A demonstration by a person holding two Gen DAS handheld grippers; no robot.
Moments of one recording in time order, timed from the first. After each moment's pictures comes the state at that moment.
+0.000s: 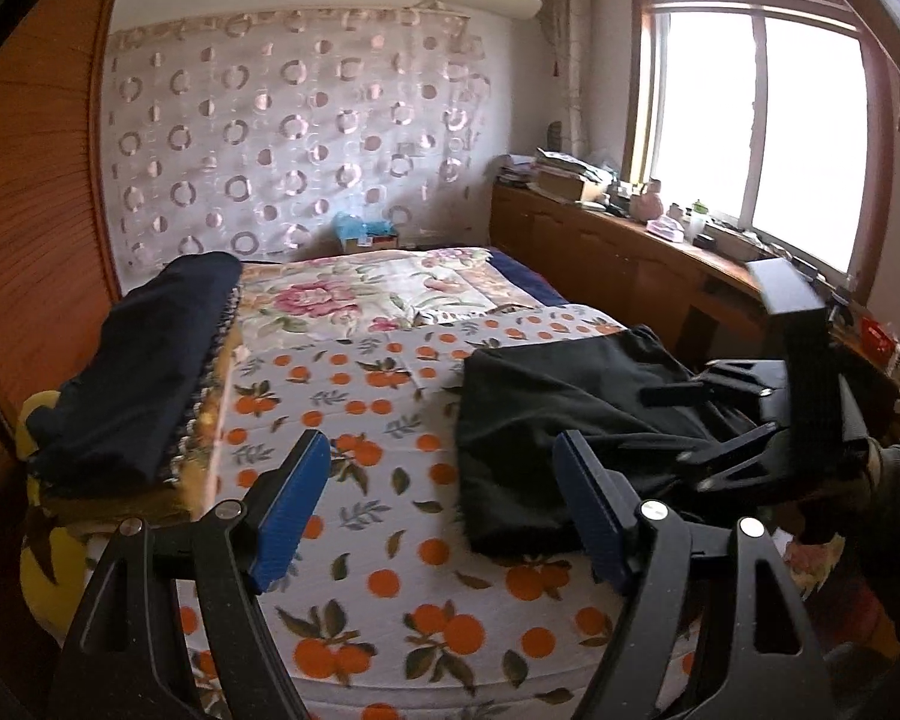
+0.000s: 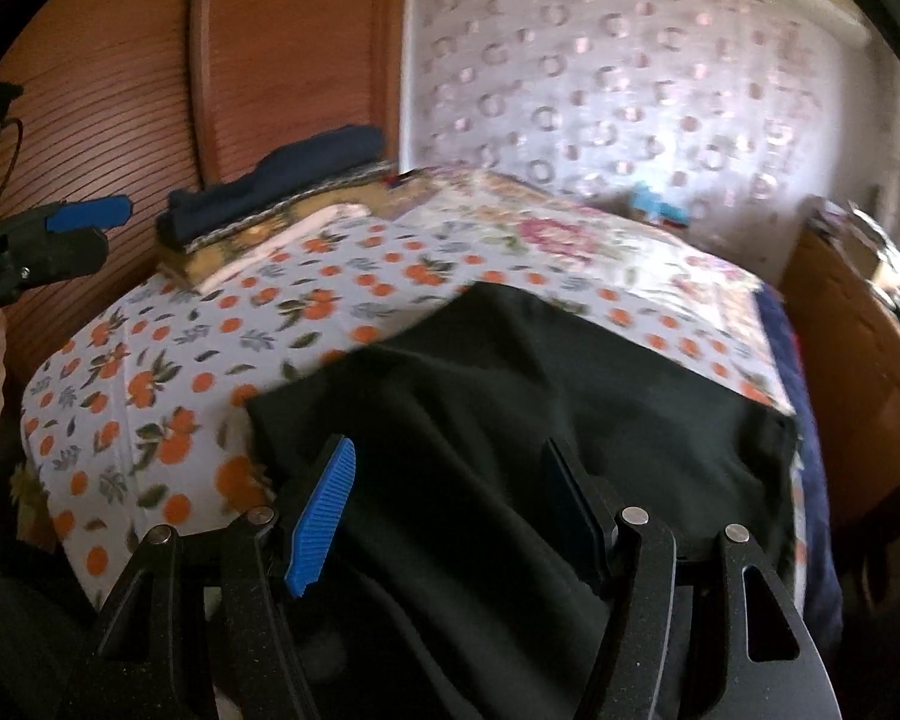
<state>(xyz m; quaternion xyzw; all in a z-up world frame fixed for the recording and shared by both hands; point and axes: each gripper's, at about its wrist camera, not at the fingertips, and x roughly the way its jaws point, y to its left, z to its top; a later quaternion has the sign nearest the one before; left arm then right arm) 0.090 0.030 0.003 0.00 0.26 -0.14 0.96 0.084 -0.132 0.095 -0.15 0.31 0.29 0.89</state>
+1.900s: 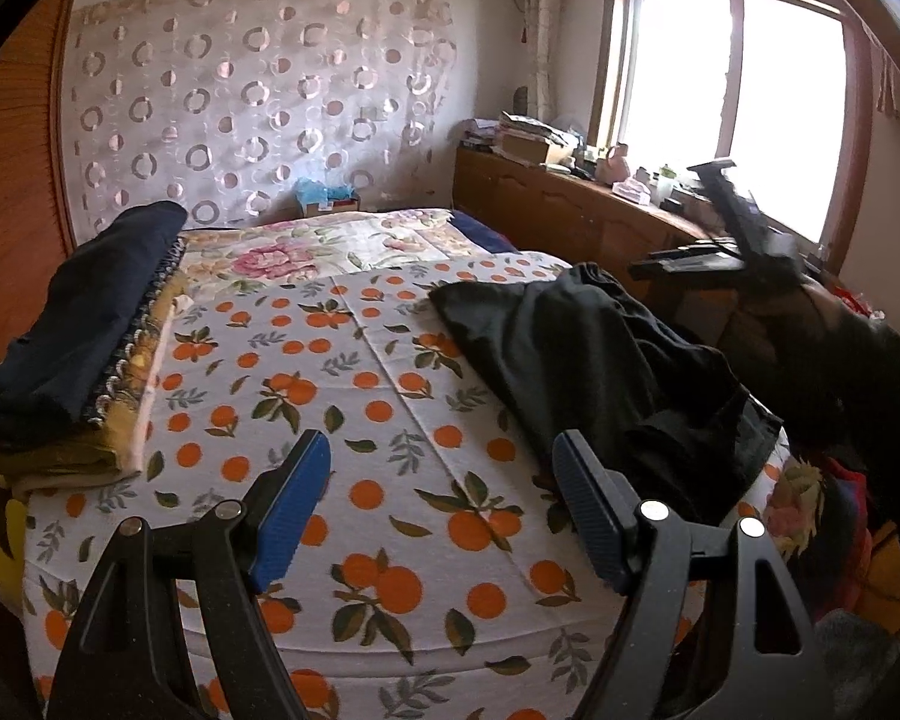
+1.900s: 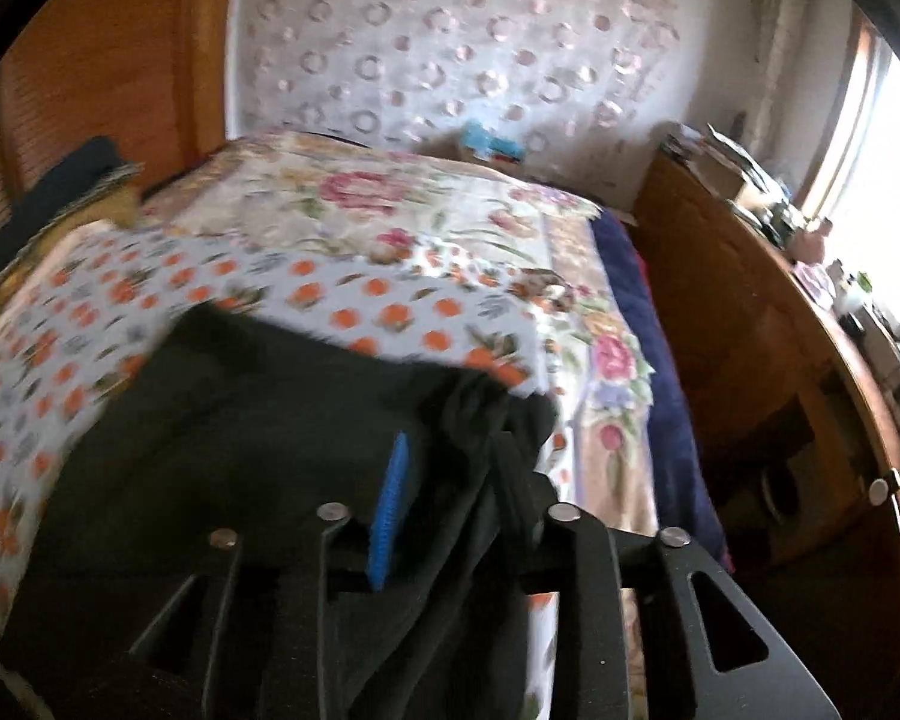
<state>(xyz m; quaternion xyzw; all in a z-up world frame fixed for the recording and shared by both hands) 0.088 -0.003 -0.035 0.00 0.30 -0.19 0.93 0.140 -0.236 0.095 -0.15 0.35 0.09 0.92</state>
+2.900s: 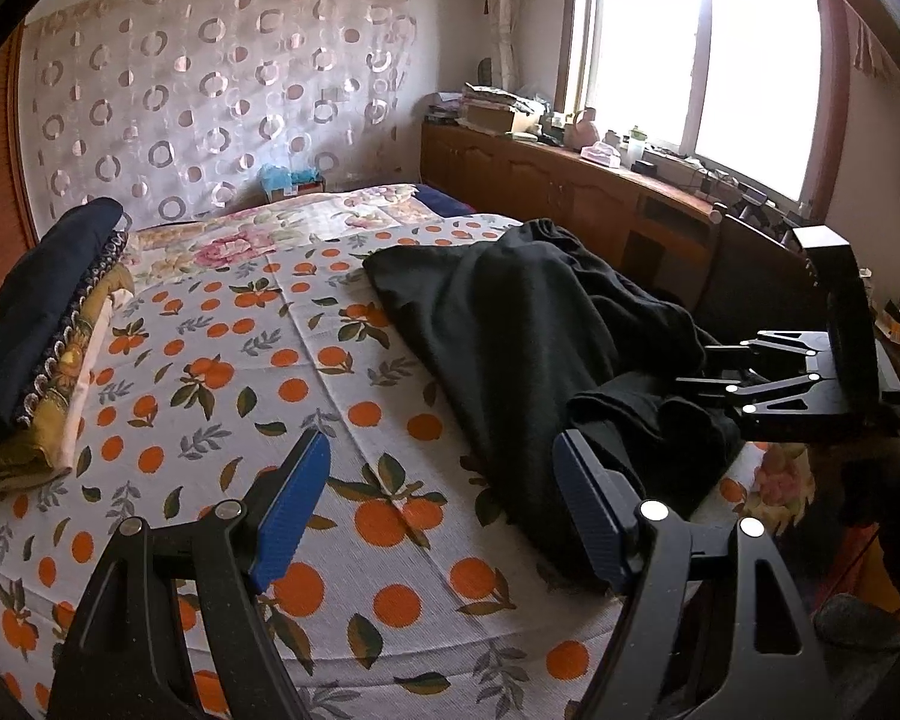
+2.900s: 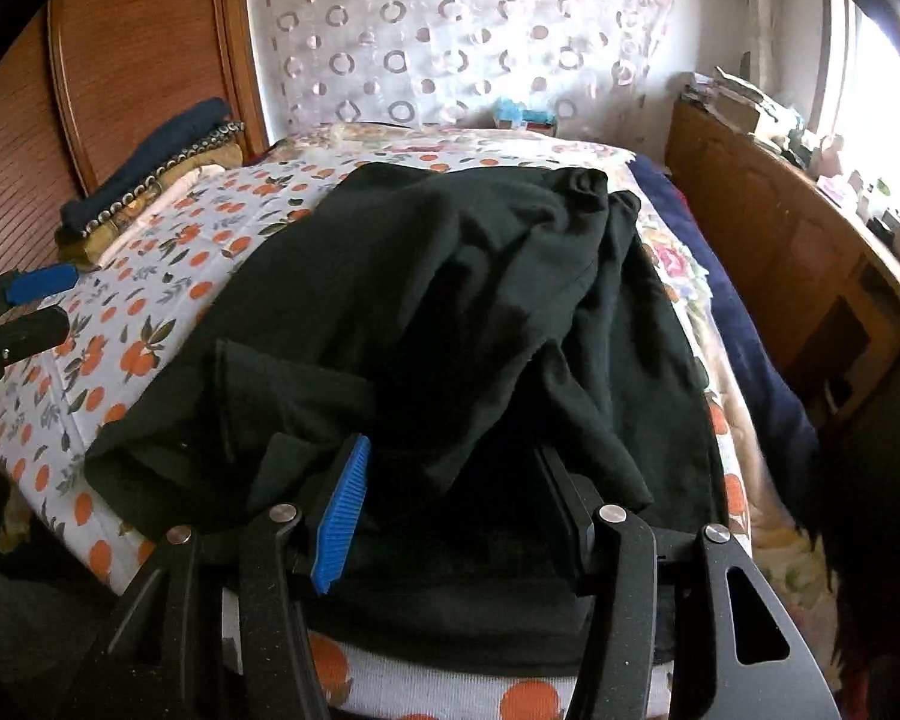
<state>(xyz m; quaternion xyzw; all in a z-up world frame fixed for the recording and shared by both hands) 0.084 -0.052 -0.050 0.03 0.32 -0.22 0.92 -0.005 -0.252 0.083 -0.06 0.37 0.12 0.92</state>
